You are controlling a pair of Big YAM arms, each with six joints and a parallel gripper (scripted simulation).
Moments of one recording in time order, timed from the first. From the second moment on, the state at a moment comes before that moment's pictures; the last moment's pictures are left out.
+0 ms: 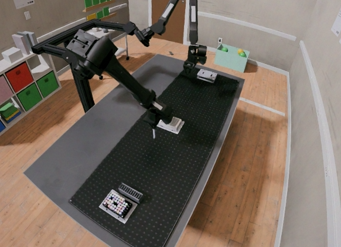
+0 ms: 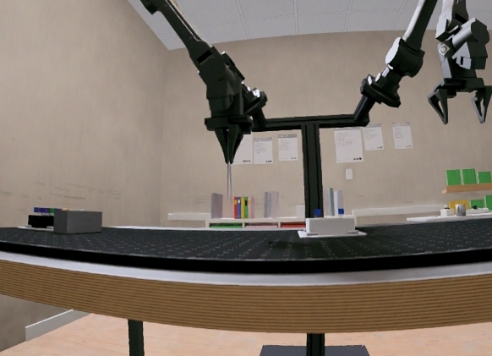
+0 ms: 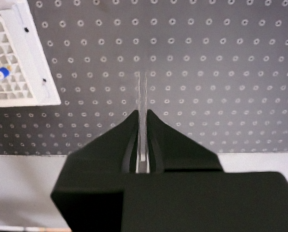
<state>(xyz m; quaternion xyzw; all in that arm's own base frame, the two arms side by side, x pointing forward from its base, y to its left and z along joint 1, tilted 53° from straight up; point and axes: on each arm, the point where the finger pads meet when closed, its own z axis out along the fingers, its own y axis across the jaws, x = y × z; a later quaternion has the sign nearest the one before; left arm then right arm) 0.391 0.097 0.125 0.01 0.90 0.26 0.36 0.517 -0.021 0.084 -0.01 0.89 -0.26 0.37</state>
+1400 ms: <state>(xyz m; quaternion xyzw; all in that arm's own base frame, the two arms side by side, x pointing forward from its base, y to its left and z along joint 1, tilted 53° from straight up) 0.391 0.097 0.125 0.01 0.90 0.26 0.36 0.510 -0.074 0.116 -0.01 0.89 -0.26 0.36</state>
